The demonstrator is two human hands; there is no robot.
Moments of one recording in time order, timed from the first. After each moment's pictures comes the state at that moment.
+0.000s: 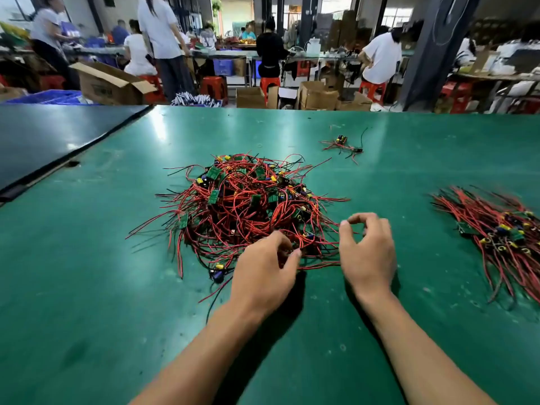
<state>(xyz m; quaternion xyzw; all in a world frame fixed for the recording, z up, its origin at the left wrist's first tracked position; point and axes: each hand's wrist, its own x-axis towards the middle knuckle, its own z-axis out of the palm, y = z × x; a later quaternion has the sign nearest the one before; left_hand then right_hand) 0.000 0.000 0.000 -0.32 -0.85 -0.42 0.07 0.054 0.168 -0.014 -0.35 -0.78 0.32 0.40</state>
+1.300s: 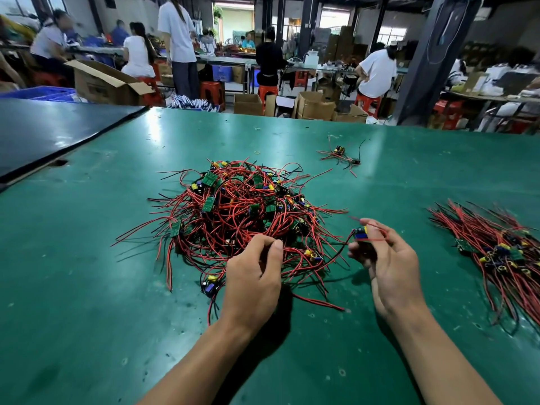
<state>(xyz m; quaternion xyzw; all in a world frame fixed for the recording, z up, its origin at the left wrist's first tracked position) -0.007 0.004 -0.003 -0.27 -0.74 -0.61 0.10 0.066 0.188 0.008 -0.21 -0.52 0.72 0.40</state>
